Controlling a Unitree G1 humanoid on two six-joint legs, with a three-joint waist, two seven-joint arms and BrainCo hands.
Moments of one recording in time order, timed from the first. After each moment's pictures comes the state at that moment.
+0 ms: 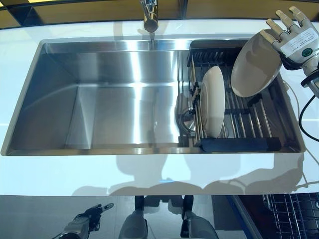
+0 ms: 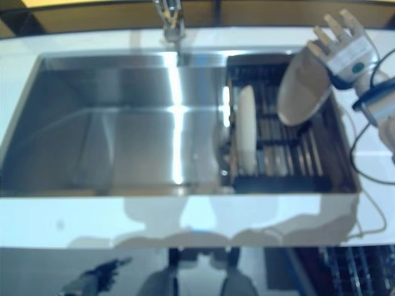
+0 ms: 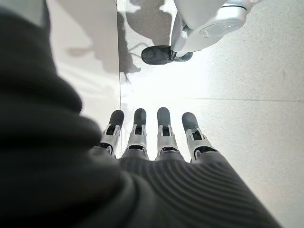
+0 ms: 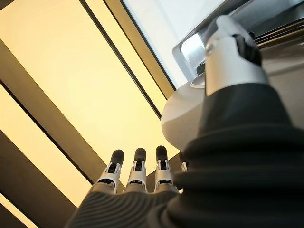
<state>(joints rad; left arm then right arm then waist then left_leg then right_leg) -0.08 0.41 -0.17 1.08 -0.35 0.15 -0.10 -1.08 -1.23 0.68 0.57 -1.19 -0.06 -0.39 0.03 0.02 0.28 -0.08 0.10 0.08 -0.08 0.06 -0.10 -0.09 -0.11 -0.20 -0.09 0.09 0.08</state>
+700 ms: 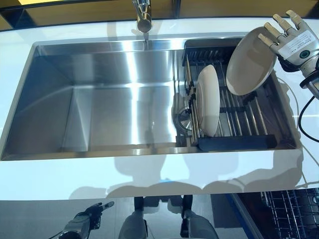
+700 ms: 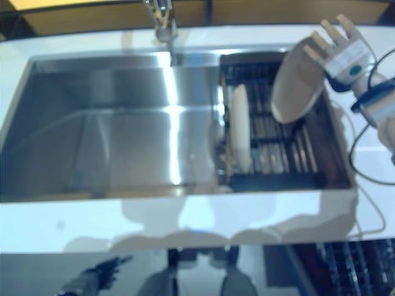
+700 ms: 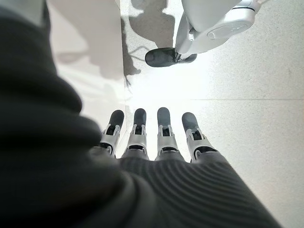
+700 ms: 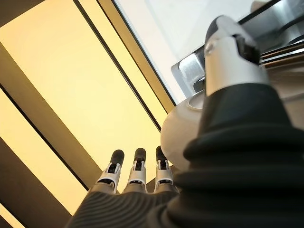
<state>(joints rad) -0.09 0.41 -0.17 1.08 -0.35 0.15 -0.10 -1.07 -1.22 0.68 0.57 -1.21 -0.08 -0.38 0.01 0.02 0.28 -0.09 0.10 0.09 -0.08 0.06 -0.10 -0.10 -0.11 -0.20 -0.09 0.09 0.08</state>
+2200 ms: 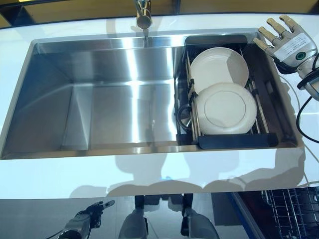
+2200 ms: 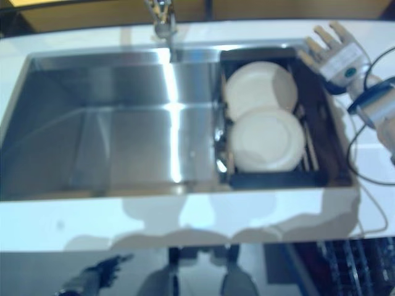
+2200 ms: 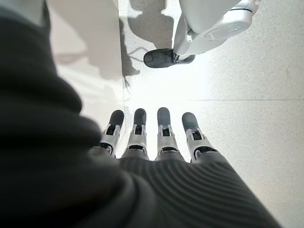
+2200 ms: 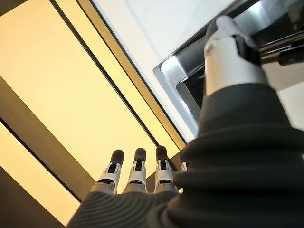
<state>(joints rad) -0.10 0.41 -0.17 1.07 -0.35 0.15 -0.11 -1.07 -1.22 0.68 0.55 -1.17 -0.13 -0.36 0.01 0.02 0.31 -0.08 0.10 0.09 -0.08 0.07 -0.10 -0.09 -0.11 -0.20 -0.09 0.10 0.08</state>
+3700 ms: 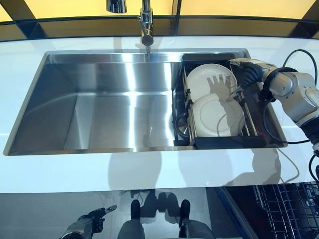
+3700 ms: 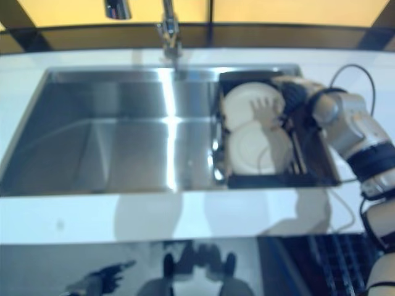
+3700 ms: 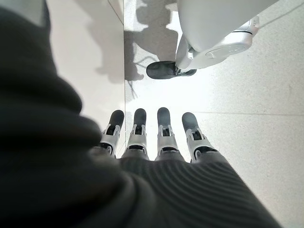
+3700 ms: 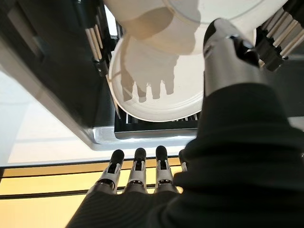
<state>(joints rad) -0.09 0.39 -0.17 1.07 -0.35 0.21 -0.10 -1.14 -1.00 0.72 0.49 -0.23 0.08 0.32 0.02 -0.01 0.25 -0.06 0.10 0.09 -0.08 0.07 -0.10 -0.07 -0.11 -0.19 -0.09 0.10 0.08</state>
